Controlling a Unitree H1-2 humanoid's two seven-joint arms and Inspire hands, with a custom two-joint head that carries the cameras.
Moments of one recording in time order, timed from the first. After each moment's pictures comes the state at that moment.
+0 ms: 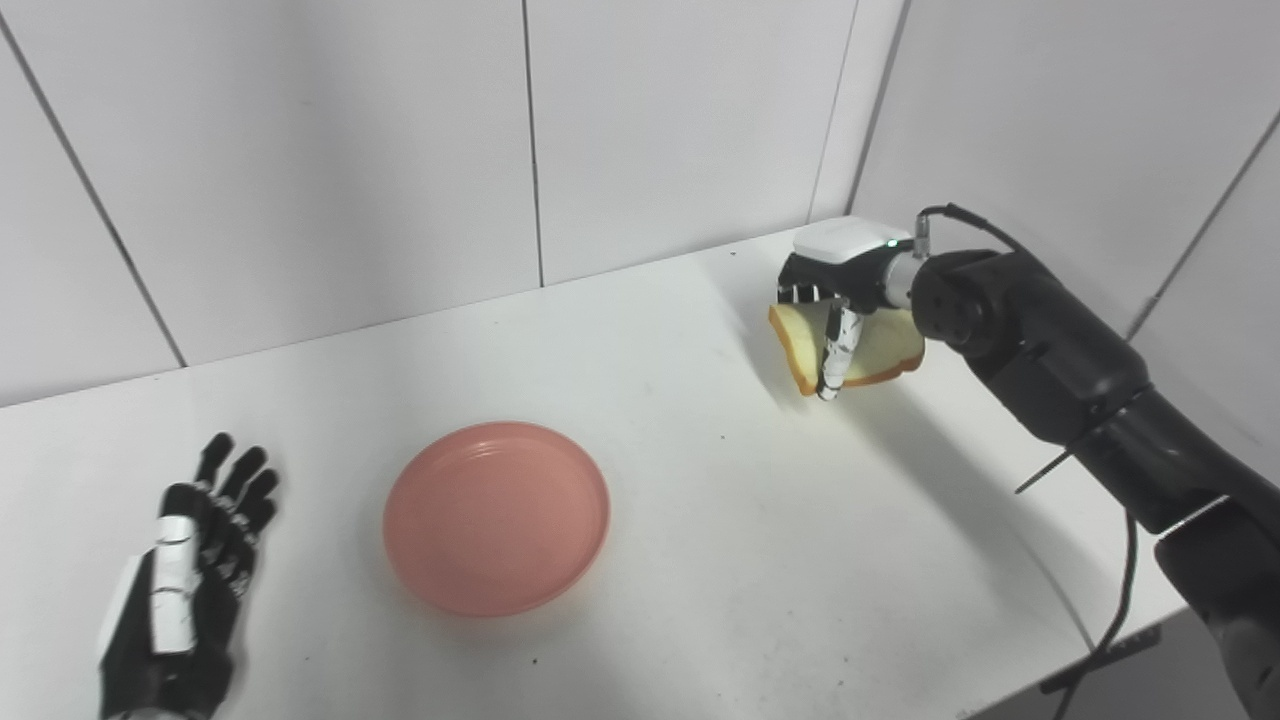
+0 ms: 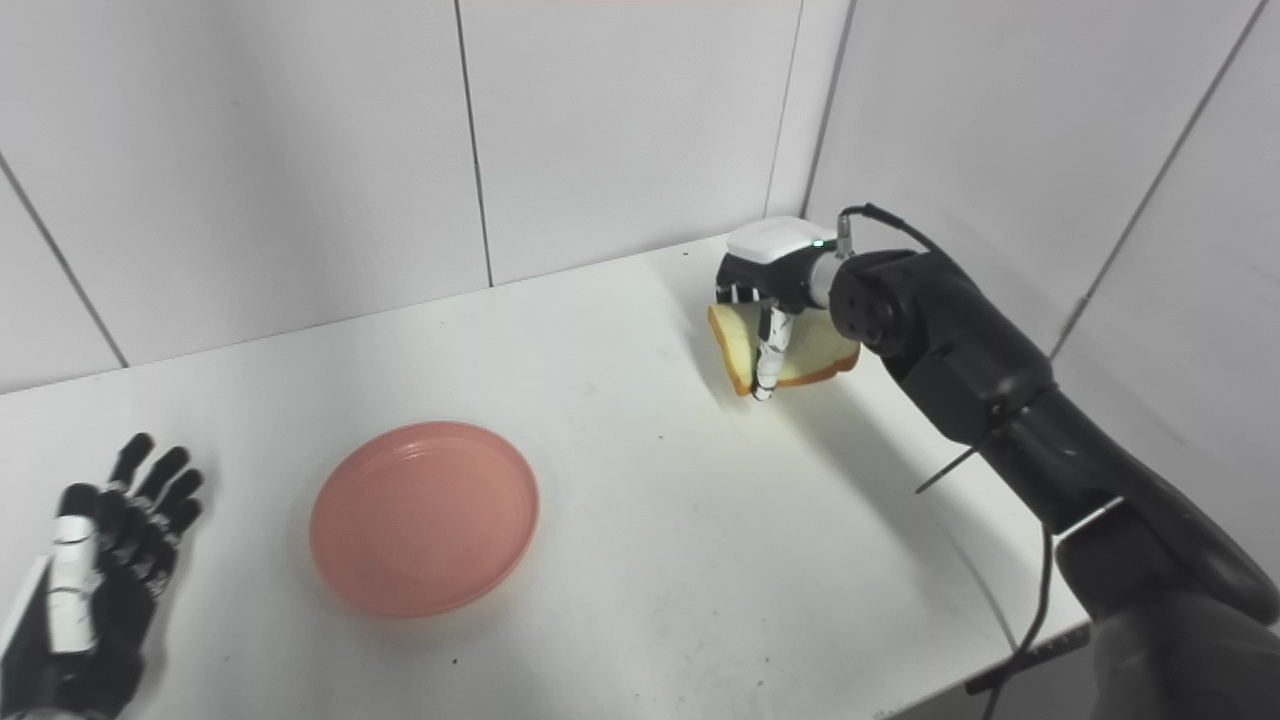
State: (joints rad) left arm -0.19 0.04 -0.04 -0.08 -0.19 0.20 -0.21; right arm -0.60 -0.93 0.20 0.06 -0.67 0.18 0.67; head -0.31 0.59
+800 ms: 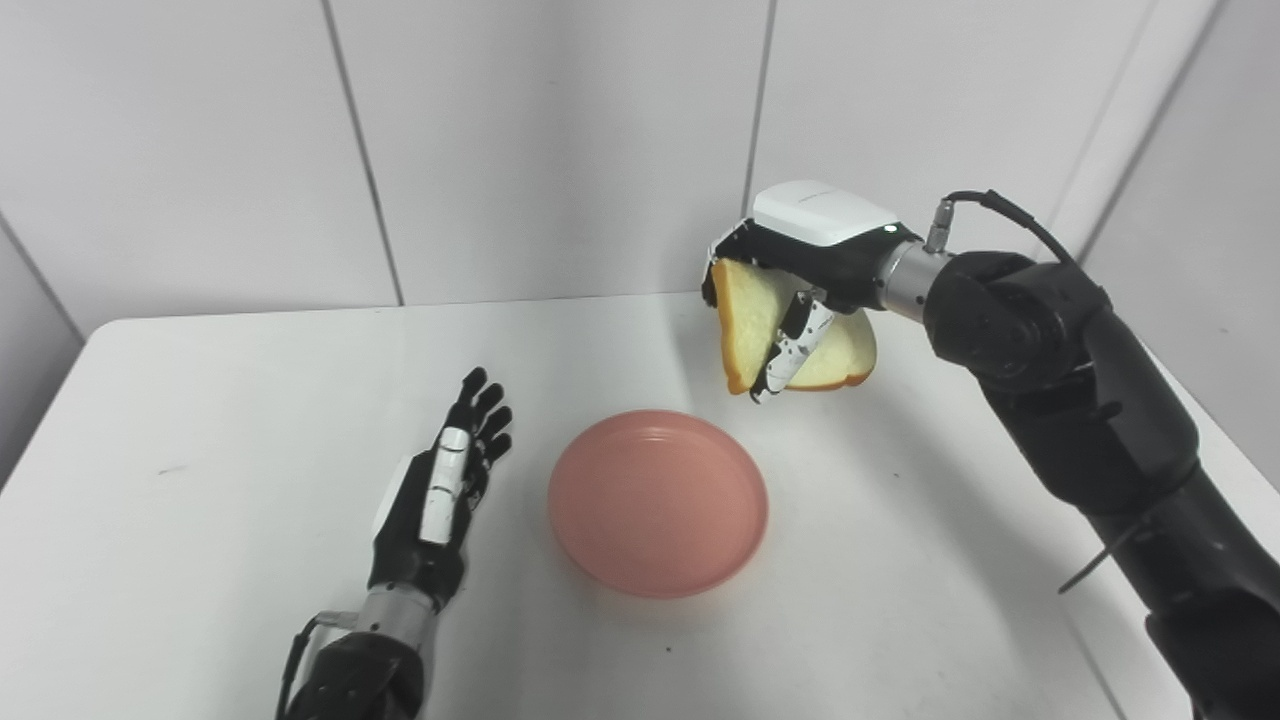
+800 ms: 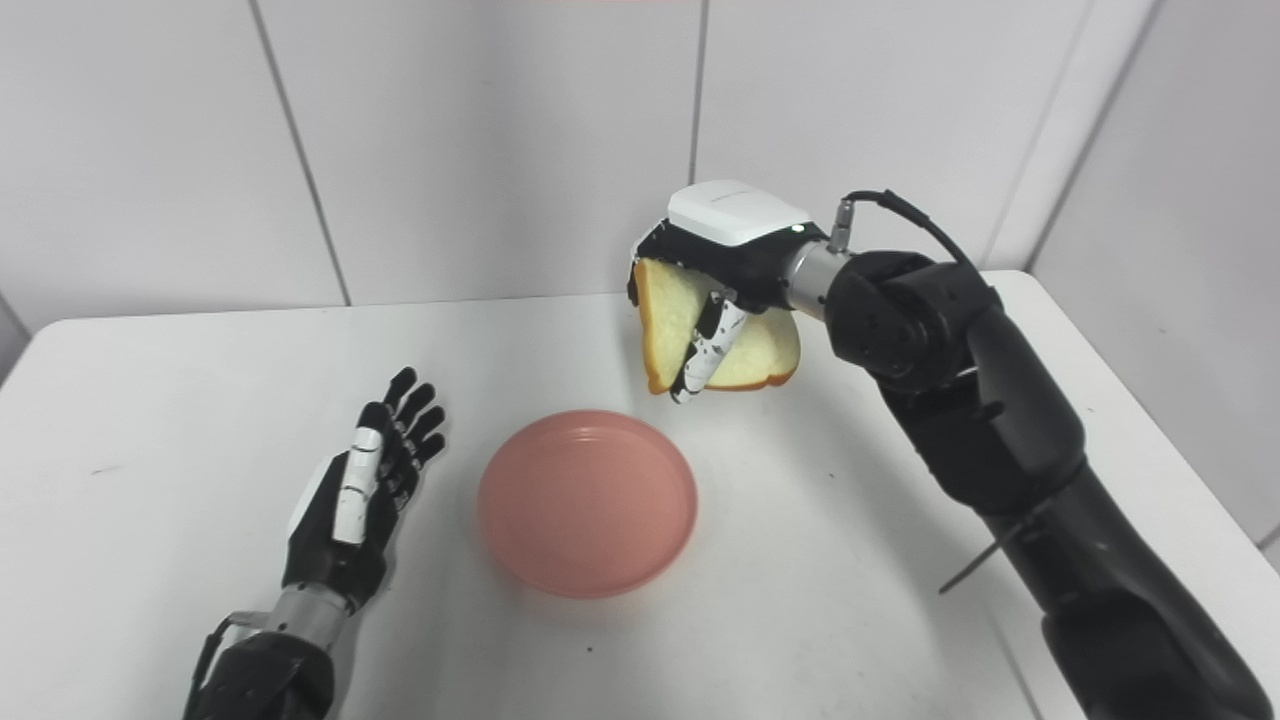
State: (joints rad) left arm -0.23 -0.06 -0.10 0.03 -0.06 0.12 -0.12; right arm -0.79 -0.59 0.29 -0.17 -0.63 0.20 0.77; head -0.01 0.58
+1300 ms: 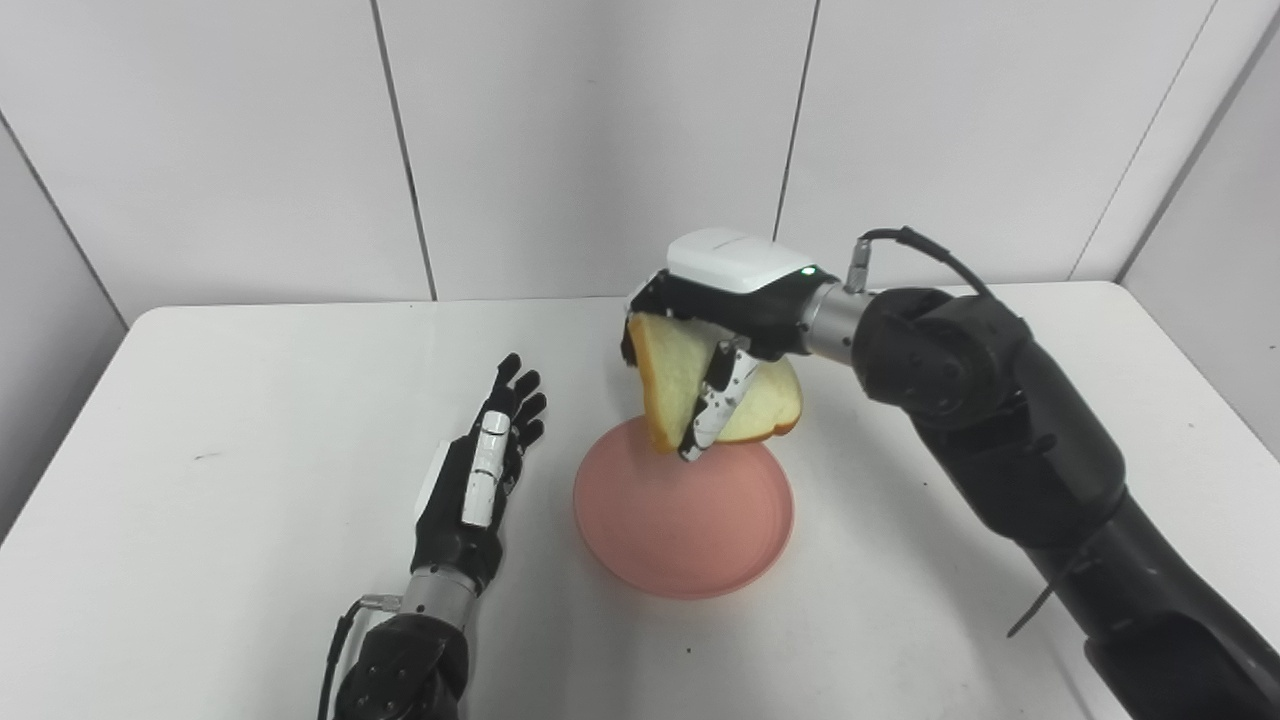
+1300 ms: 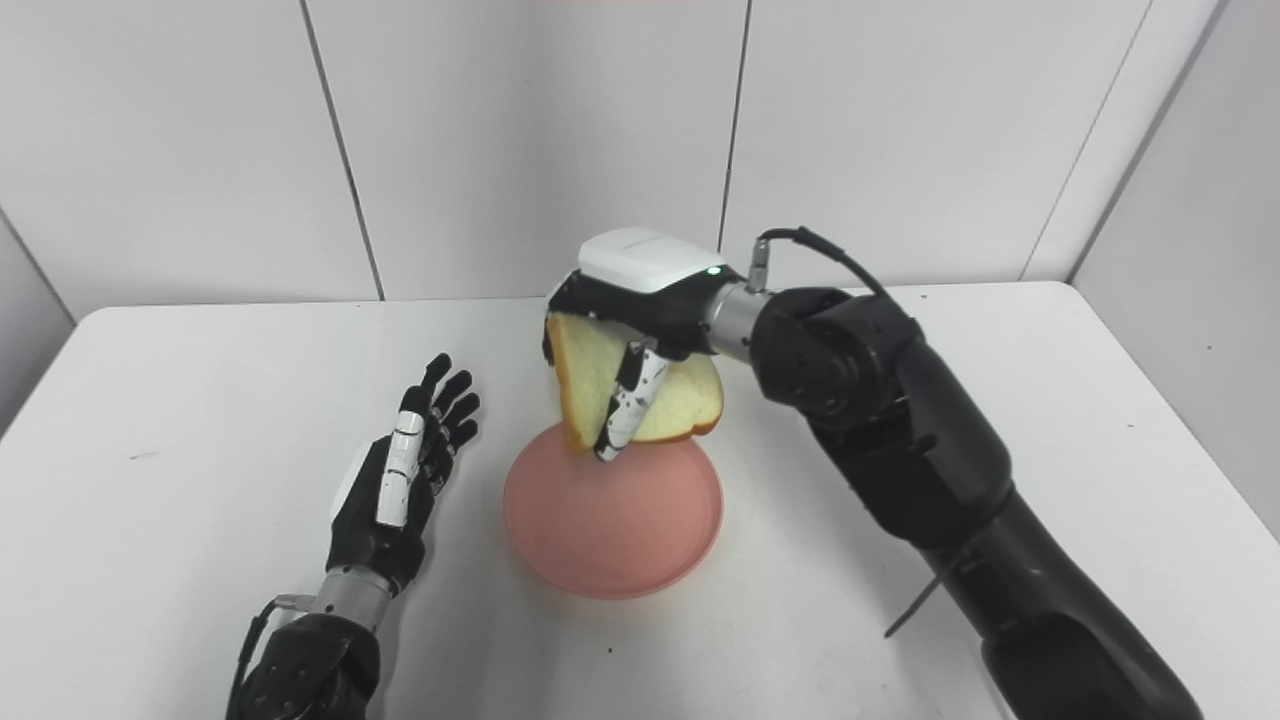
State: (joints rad) left arm -0.24 -0.10 -0.10 0.02 -0.04 0.12 -0.07; right arm -0.81 -0.45 0.40 -0.17 -0.61 0.19 0.81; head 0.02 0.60
